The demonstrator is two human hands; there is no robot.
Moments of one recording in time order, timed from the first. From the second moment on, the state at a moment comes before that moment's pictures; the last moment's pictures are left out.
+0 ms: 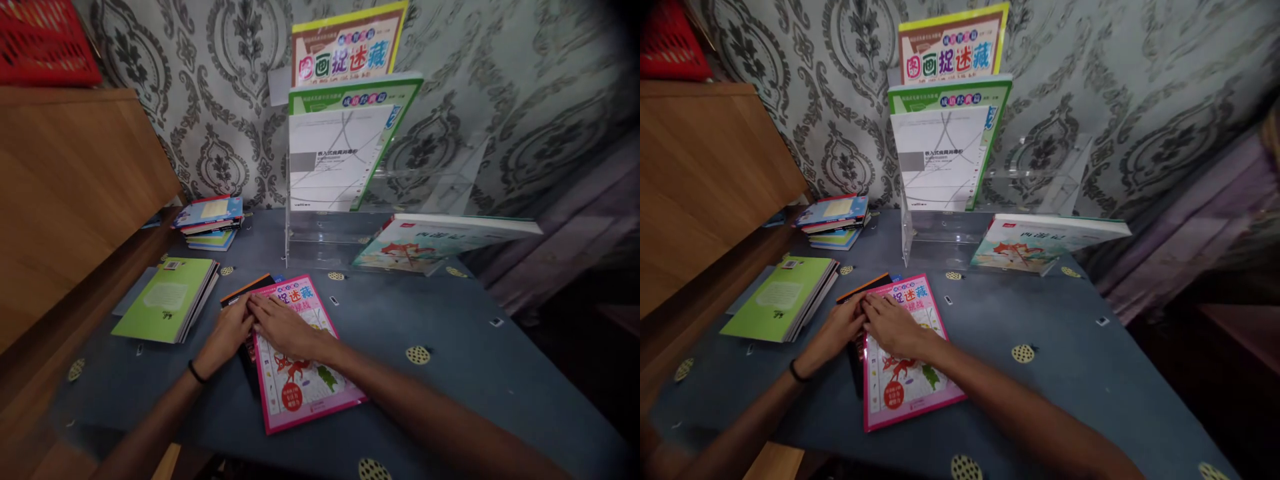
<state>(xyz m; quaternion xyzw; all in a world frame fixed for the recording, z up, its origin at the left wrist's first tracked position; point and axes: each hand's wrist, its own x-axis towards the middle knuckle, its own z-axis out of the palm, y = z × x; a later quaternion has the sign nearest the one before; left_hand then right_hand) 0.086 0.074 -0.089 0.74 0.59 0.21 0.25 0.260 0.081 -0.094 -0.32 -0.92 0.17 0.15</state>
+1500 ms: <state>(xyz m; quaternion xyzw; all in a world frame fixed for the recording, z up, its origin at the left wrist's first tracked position) 0.075 0.027 -0.095 0.87 0.45 0.14 0.12 0.346 -0.031 -0.117 -0.40 -0.89 0.17 0.16</state>
